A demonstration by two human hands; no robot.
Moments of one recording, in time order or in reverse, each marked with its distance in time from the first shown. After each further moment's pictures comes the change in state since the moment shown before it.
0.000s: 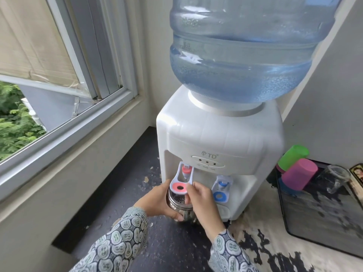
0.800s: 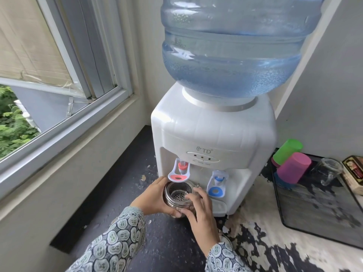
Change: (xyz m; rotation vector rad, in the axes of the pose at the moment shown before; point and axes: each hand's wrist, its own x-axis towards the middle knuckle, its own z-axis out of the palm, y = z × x) left_hand 0.000 -0.005 0.005 0.096 0.083 0.075; right_hand -0.016 0.097 0.003 -0.487 0.185 -0.485
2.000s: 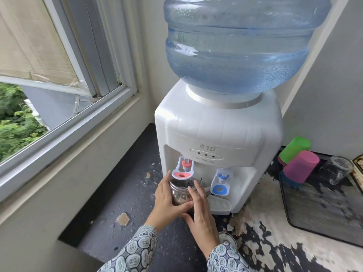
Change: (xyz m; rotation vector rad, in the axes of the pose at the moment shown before) left_hand -0.026 0.031 0.042 -0.269 0.362 -0.166; right_hand -0.007 -0.003 0.011 0.059 -0.081 -0.060
